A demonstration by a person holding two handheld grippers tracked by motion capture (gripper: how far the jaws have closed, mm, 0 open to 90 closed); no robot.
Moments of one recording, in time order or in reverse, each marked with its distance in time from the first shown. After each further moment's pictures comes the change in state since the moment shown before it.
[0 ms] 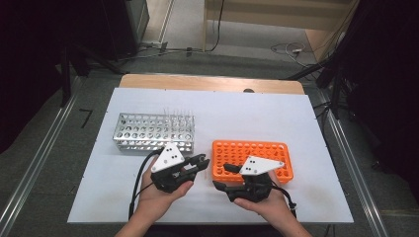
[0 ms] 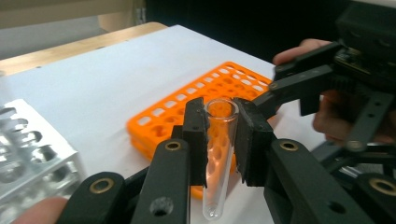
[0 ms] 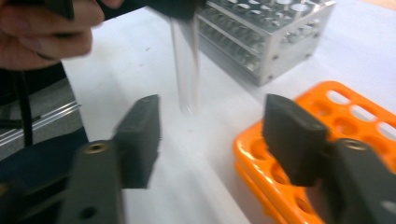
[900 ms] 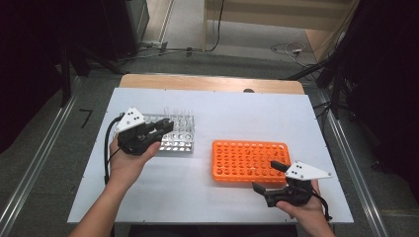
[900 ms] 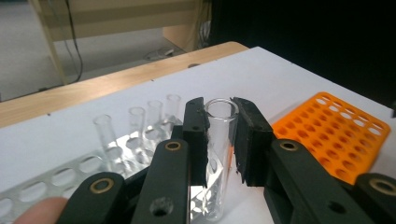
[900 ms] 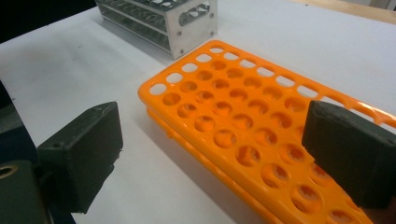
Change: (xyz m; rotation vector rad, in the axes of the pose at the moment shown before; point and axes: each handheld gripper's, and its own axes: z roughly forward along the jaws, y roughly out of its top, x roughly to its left) left arm 0.091 0.032 -0.030 -0.041 0.203 -0.052; right arm -0.041 -0.054 -0.069 -0.066 -0.189 0.110
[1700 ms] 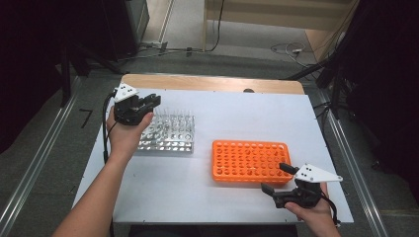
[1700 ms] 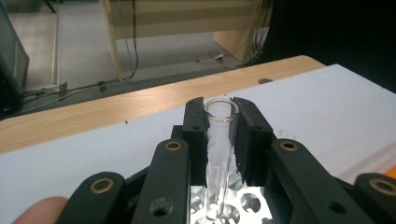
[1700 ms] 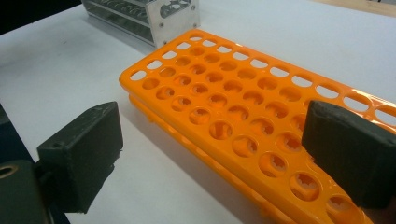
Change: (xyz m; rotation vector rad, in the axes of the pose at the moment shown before) left arm 0.063 0.015 0.039 -0.013 0.213 -0.056; right arm -0.013 -0.013 -0.011 0.001 -0.030 0.024
